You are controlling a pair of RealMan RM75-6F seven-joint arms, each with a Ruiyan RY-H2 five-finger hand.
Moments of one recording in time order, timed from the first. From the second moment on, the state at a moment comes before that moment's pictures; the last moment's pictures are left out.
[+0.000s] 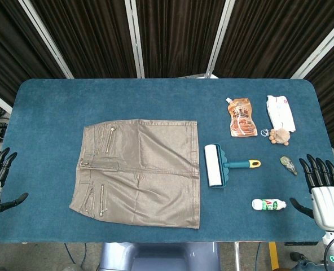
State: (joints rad) left arm -0.08 -1.13 -0.04 -1.58 1.58 1.58 0.03; right arm 0.06 -1.14 0.08 -1.60 -1.58 1.60 -0.14
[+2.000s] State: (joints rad) left arm -0.09 -1.16 -0.08 -1.58 1.47 1.52 0.11; right arm 0.54 -1.68 0.01 -0.73 -1.62 1.04 0.07
